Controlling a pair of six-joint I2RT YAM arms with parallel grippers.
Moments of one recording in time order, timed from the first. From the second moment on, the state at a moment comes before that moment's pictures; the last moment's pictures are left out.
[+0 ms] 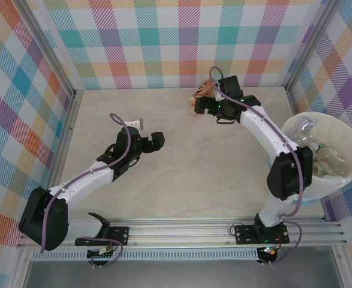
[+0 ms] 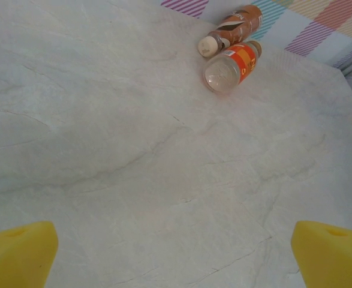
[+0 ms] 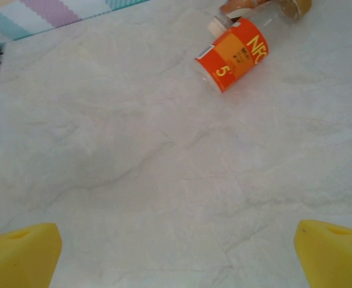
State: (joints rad) left arm -0.49 1.26 0.74 0.02 -0.07 -0.56; right arm 0.39 1.78 1.63 -0.68 -0.11 0.45
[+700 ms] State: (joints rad) left arm -0.46 1.22 0.67 0.02 -0.07 -0.60; right arm 0.41 2.60 2.49 -0.77 0.14 0.68
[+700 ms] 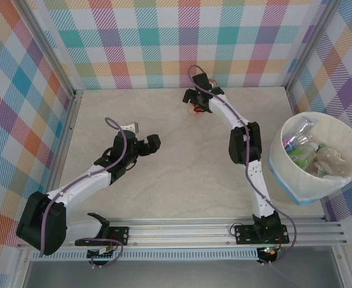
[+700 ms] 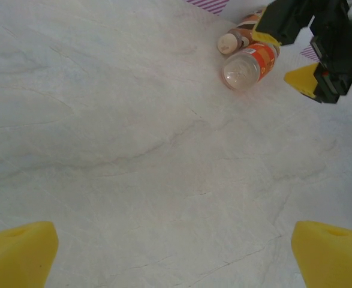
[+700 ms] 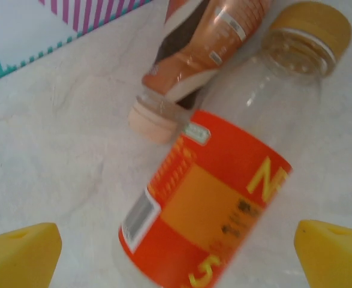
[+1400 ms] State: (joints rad) left arm -0.44 1.19 0.64 0.03 -0.10 -0.60; right arm 0.42 2.62 2.39 -0.83 0.21 0.65
